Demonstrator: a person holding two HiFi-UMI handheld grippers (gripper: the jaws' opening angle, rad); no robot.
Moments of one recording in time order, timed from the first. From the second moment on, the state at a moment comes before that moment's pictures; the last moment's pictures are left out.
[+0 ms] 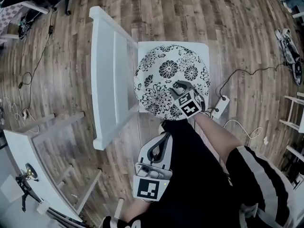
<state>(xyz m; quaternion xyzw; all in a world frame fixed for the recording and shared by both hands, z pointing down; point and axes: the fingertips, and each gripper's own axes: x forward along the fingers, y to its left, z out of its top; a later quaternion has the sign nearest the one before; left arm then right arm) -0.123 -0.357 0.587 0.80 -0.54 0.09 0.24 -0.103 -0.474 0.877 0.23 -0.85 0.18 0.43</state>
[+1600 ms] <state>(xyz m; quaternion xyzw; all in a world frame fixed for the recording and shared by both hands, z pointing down) -0.129 -0.336 0.588 0.78 -0.57 0.11 0.24 -0.099 -0.470 0.883 0.18 -0.85 0.17 0.47</state>
